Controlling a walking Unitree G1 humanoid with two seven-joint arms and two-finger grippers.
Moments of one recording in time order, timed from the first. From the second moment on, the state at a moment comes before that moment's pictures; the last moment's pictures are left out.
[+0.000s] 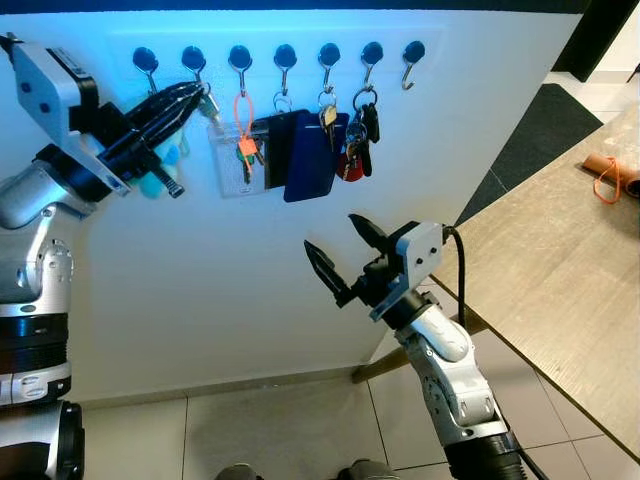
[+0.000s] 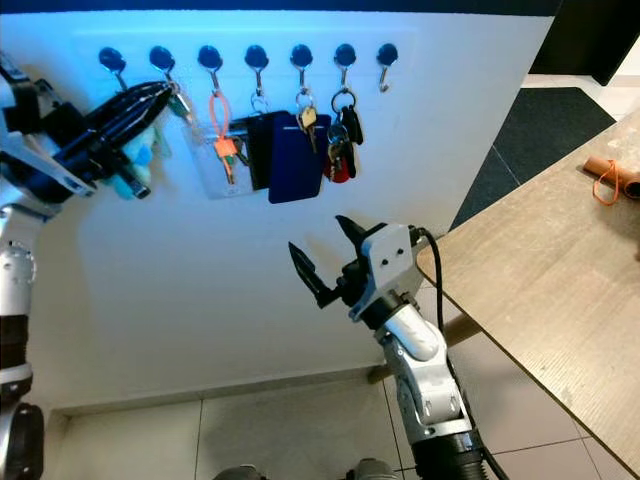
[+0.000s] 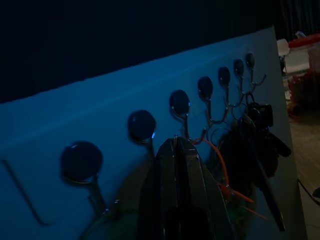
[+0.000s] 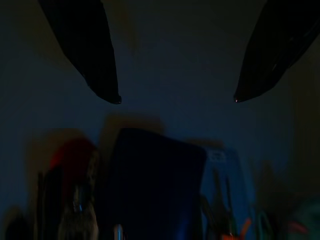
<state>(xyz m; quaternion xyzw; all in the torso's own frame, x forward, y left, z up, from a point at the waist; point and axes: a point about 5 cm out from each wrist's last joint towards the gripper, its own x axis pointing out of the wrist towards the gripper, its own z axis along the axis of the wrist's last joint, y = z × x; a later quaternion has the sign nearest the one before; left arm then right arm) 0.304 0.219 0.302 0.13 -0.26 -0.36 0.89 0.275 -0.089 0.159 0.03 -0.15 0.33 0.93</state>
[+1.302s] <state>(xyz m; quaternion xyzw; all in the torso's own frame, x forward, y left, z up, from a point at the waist) 0.316 0.208 0.299 0.12 -0.22 -0.35 0.90 0.275 -0.087 0.162 0.02 -0.15 0.33 0.93</state>
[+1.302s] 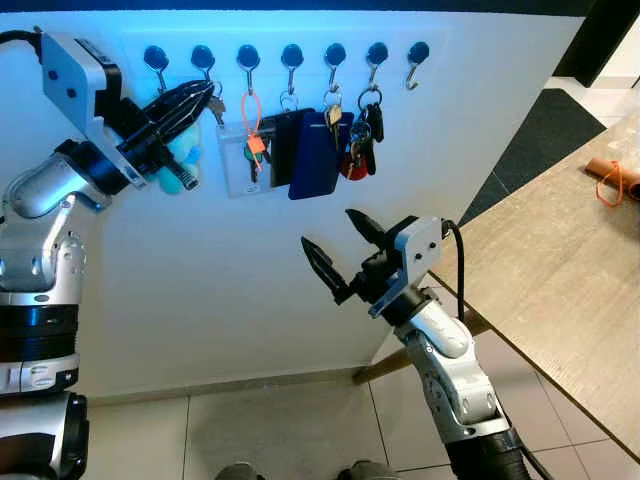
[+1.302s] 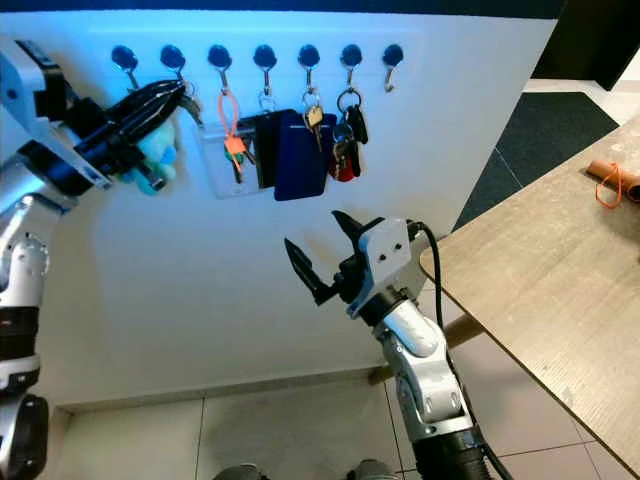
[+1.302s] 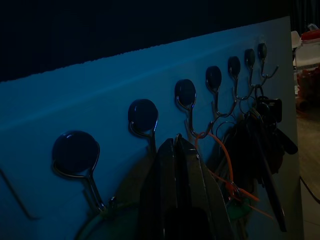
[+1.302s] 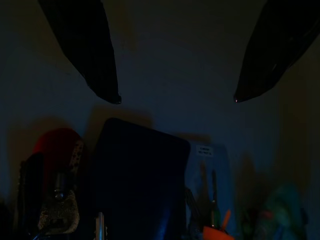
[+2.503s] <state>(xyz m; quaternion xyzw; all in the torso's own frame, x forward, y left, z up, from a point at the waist) 0.321 0.213 0.291 0.04 -0.19 -0.35 0.92 0.274 -0.086 0.163 0.02 -0.14 0.33 0.93</state>
